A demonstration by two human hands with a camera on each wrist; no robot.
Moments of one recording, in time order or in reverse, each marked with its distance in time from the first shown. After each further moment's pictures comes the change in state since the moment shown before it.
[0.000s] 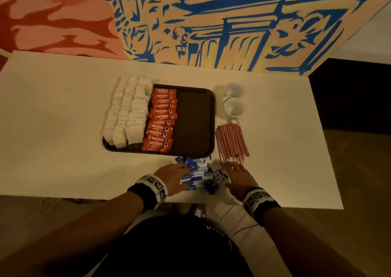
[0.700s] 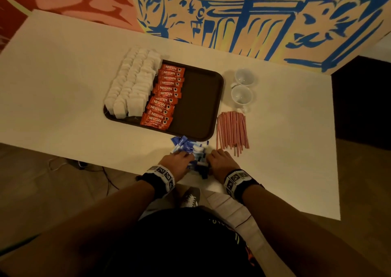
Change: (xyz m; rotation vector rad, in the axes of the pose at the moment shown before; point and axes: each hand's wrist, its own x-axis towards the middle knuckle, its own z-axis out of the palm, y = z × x) left_hand 0.025 0.040 0.062 0.136 0.138 -0.144; right_hand 0.034 -0.002 0.020 -0.325 -0.002 -0.395
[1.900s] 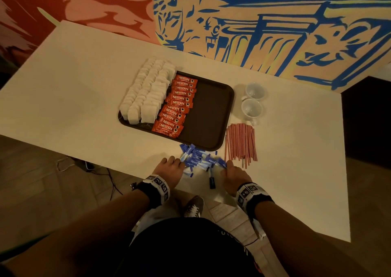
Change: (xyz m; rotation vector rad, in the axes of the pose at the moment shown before) left_hand -0.030 -0.026 -0.004 0.329 -0.019 -0.086; right_hand -0.015 -0.005 -0.020 0.468 -0.075 0.452
